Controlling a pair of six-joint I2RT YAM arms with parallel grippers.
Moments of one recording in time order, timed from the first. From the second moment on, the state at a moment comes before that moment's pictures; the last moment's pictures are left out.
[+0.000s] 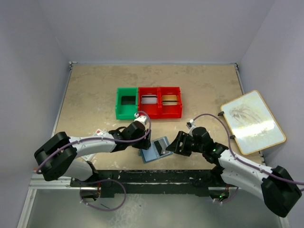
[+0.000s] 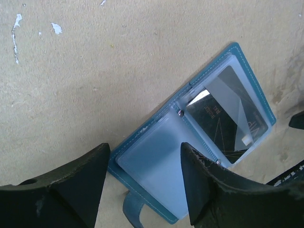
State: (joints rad) left arm -0.92 1.38 0.60 -0.10 -0.10 -0.64; right arm 0.68 0.92 0.21 0.04 -0.30 1.00
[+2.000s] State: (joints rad) left arm -1.12 1.21 0.66 -0.28 -0.56 -0.82; right arm 0.92 1.42 0.26 0.56 -0.05 1.42
